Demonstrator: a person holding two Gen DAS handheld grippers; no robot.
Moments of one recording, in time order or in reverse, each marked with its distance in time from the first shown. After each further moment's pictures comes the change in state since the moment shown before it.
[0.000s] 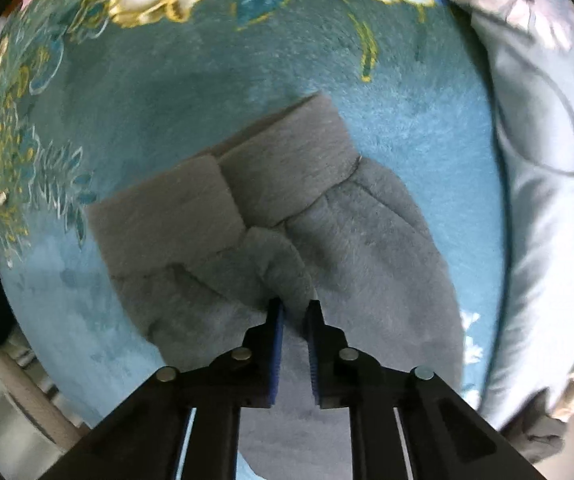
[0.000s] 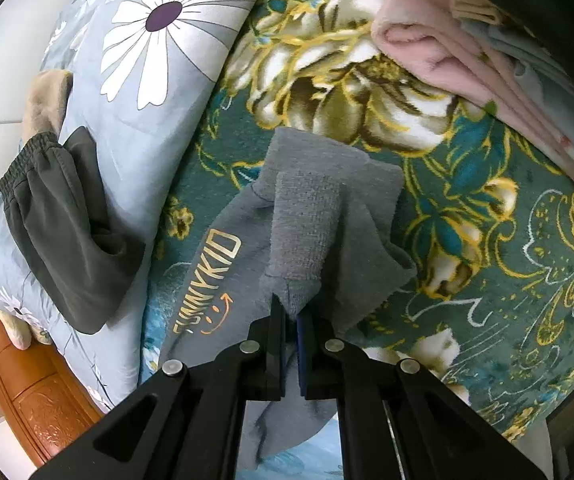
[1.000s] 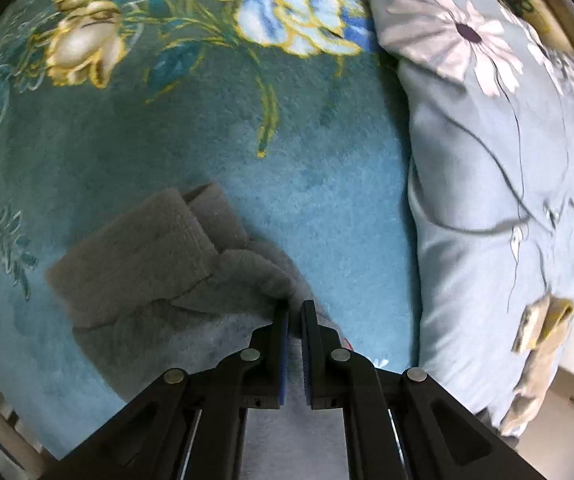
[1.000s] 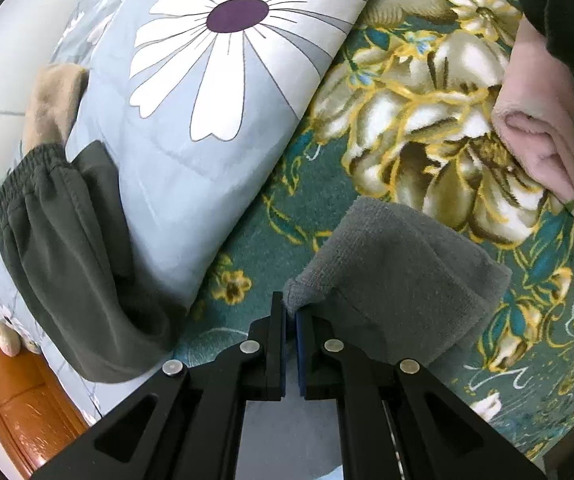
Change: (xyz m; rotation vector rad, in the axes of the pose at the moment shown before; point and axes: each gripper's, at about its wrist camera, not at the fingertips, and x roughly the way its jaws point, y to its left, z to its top) left arm -0.020 -0.044 0.039 0.047 -0.063 -0.177; right arm 0.038 0.075 0.046 -0.068 -0.066 -0.016
